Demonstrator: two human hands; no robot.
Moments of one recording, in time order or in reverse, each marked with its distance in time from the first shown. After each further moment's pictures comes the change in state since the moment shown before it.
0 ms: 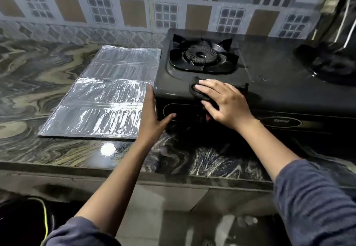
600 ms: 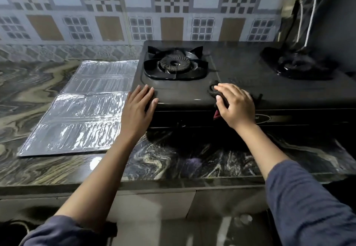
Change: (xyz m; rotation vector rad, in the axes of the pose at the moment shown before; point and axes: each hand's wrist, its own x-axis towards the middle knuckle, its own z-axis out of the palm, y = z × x) left_hand 0.034 0.042 0.009 0.557 -0.005 0.255; right_hand -0.048 0.060 -0.029 -0.049 0.196 0.412
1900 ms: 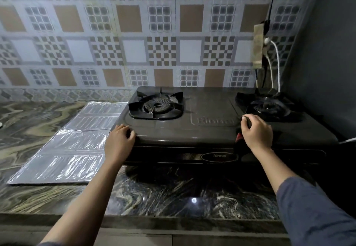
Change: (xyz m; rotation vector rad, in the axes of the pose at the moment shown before) left_hand 0.017 0.061 -0.014 0.094 0.023 -0.382; right_hand 0.027 0.133 -0.066 0.005 0.157 0.270
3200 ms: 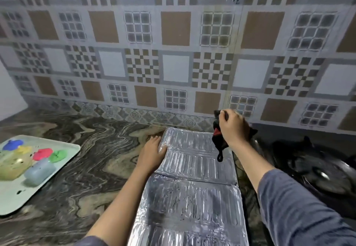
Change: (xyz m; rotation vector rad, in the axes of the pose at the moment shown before) left_hand 0.297 -0.343 -0.031 -0.014 -0.290 -0.041; right_hand 0.085 -0.472 0.357 0.254 -0.164 -0.066
